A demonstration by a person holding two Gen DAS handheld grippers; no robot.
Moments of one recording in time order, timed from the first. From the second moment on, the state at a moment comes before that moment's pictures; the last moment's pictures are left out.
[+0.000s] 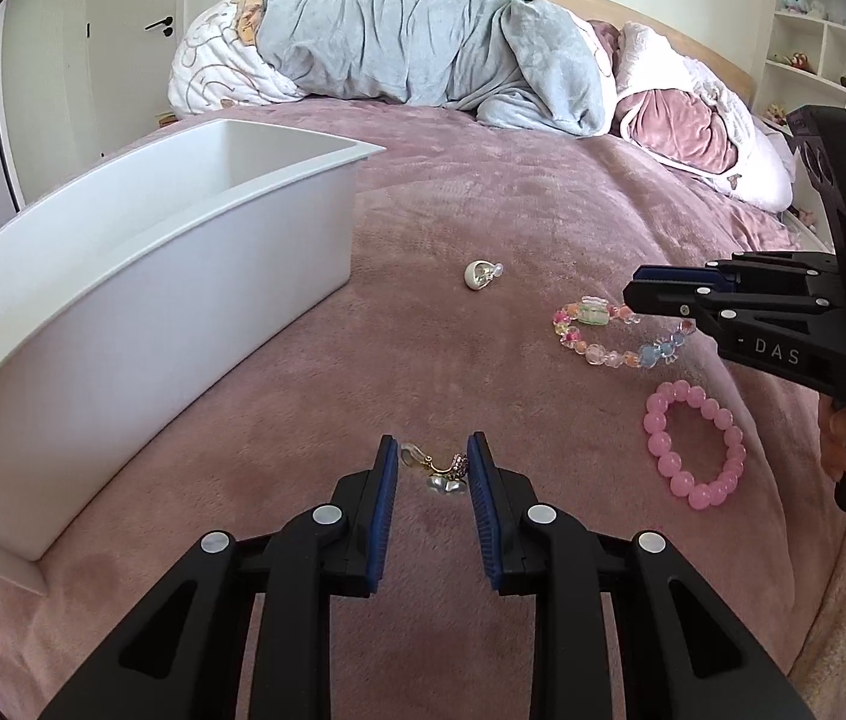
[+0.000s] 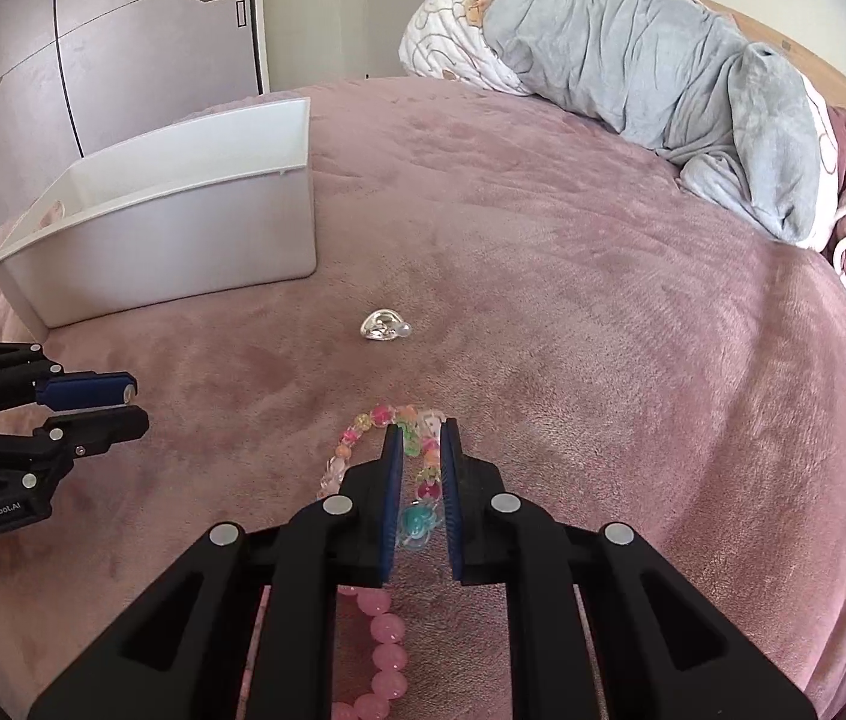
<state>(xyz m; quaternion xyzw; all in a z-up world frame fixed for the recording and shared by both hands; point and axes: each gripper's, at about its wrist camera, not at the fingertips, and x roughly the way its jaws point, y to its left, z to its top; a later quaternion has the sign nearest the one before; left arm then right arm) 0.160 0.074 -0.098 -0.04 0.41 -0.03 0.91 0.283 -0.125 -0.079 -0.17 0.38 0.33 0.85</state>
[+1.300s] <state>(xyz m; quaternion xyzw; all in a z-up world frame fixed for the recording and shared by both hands) 0.048 0.187 -0.083 -0.11 0.38 0.04 0.92 0.260 -0.035 -0.127 -0.21 0.46 0.33 0.80</state>
